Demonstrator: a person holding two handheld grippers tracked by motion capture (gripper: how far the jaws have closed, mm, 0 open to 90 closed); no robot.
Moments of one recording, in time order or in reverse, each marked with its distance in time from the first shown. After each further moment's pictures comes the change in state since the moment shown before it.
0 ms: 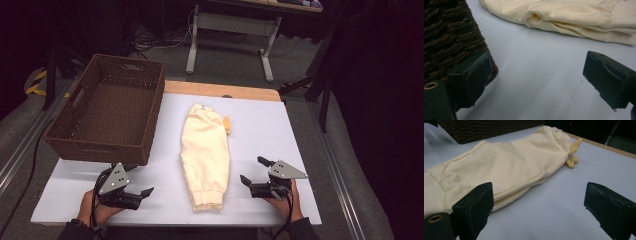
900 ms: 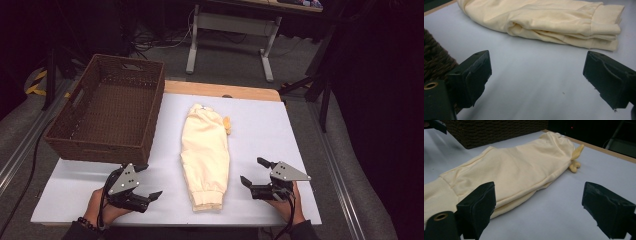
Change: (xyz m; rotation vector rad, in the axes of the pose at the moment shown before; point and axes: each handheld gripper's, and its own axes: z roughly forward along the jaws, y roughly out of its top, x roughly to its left) left arm -0.015 0.020 0.011 0.011 -0.076 0.037; right arm 0.007 0.007 -0.008 -0.020 0.014 -0.001
